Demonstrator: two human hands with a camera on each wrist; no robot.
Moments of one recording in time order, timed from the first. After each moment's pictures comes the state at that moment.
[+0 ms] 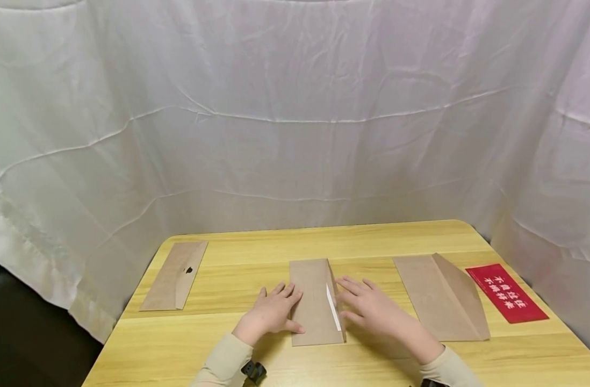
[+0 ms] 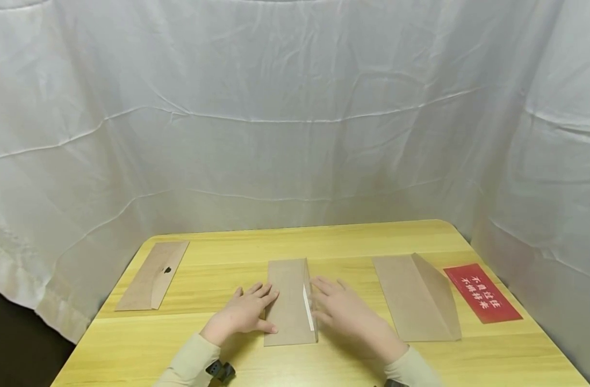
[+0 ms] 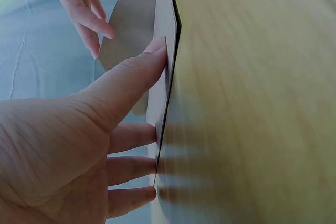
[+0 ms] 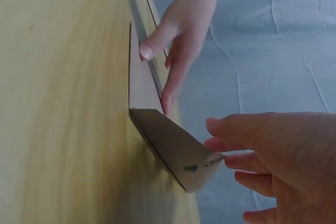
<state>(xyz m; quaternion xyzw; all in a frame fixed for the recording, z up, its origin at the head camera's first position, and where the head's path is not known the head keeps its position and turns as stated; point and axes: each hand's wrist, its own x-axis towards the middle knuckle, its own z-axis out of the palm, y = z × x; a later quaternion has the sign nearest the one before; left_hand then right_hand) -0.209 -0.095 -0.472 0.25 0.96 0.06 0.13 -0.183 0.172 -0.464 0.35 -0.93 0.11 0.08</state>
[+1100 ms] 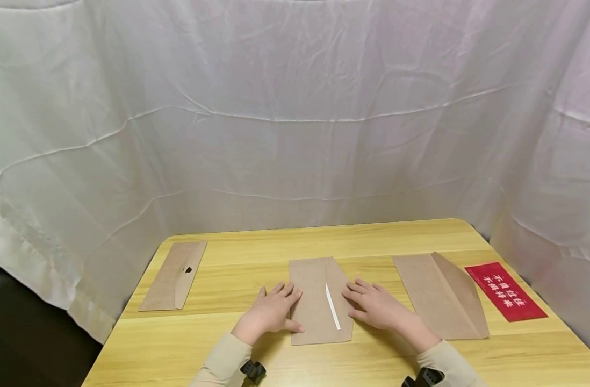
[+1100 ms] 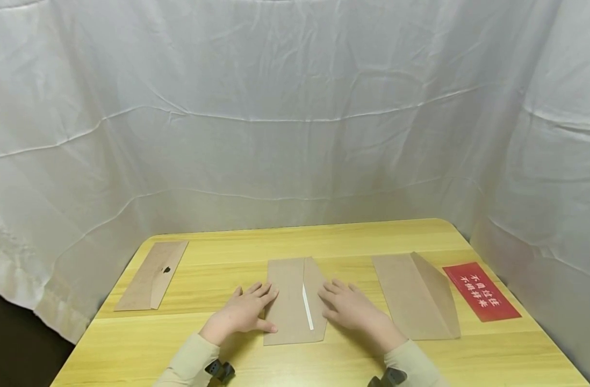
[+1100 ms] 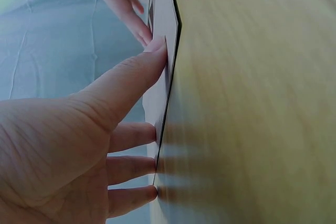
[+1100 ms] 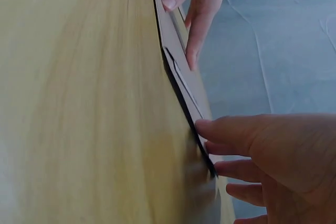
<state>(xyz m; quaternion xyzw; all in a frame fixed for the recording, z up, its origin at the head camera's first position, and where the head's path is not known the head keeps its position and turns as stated) -0.208 -0.096 -0.473 0.25 0.96 0.07 0.12 -0.199 0.191 -0.485 0.28 -0.95 0.10 -0.03</state>
